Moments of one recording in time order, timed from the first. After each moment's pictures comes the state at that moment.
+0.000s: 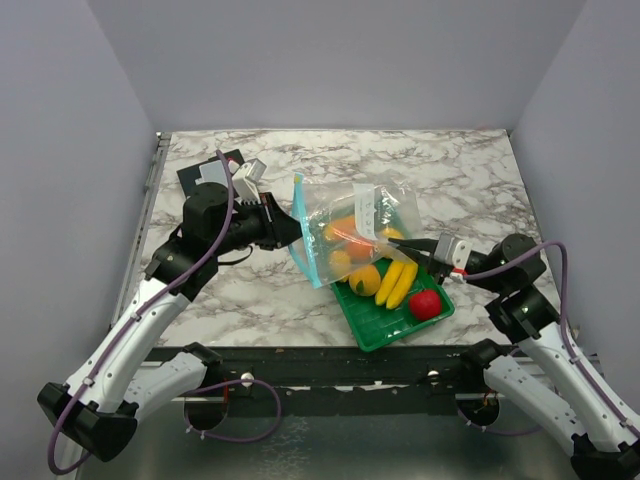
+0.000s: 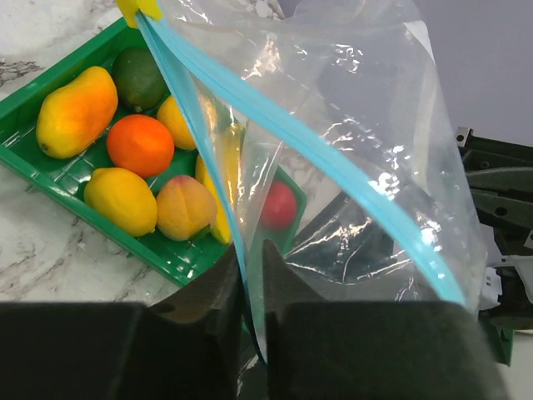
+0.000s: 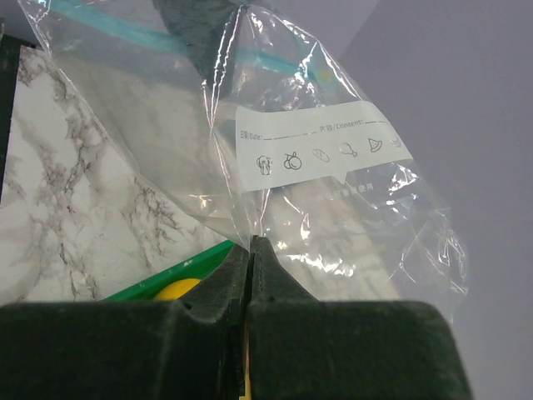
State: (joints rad) left arm -0.50 0.94 1.04 -0.39 0.46 -0.66; right arm 0.50 0.62 0.69 0.03 -0.72 -0.51
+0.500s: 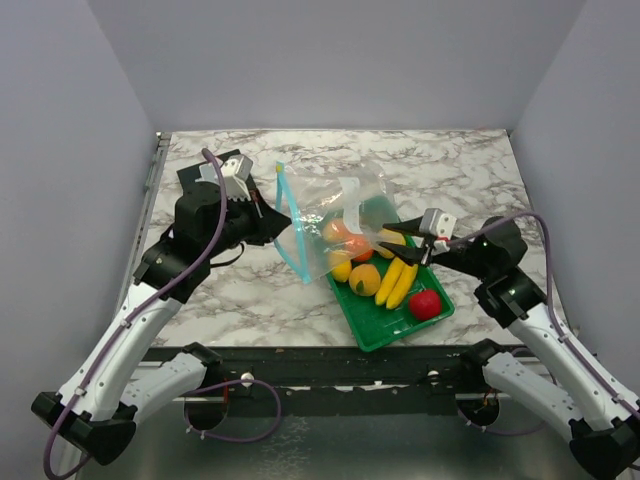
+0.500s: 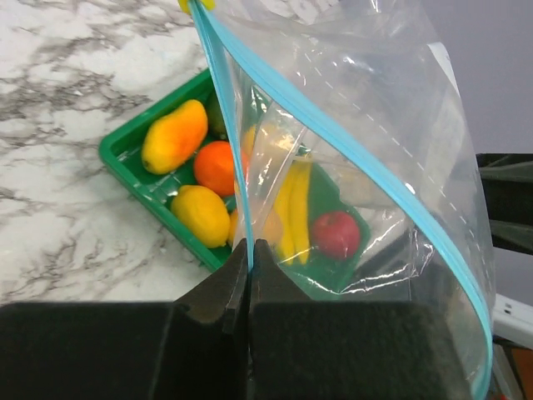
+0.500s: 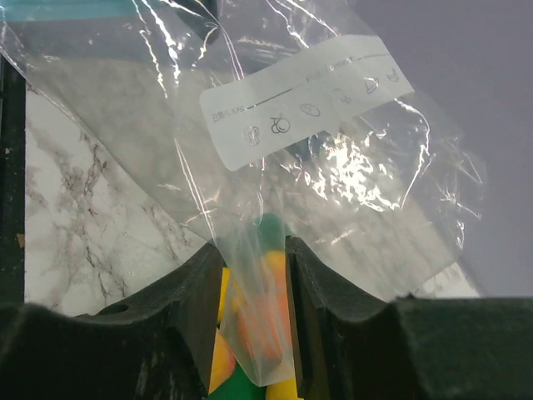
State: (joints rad) left arm -0.50 0.92 1.09 -0.50 0.26 -0.56; right arm 0.50 0.73 0.71 0.03 -0.68 -0.40
